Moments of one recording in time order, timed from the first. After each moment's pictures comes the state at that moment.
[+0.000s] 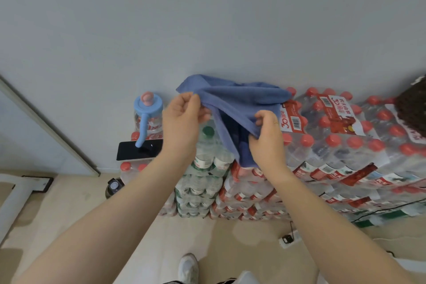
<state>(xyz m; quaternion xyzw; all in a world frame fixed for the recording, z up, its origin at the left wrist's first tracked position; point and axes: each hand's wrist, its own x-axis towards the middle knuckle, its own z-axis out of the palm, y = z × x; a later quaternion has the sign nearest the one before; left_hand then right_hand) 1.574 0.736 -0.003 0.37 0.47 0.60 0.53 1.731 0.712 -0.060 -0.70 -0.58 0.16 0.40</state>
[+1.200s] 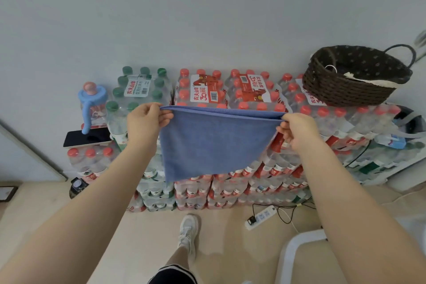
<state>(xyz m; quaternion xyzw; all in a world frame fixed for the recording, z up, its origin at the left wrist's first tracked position) 1.685 0.636 -0.032 0.38 0.55 0.55 0.50 1.973 0.582 -0.022 -0.74 -0.11 0.40 0.53</state>
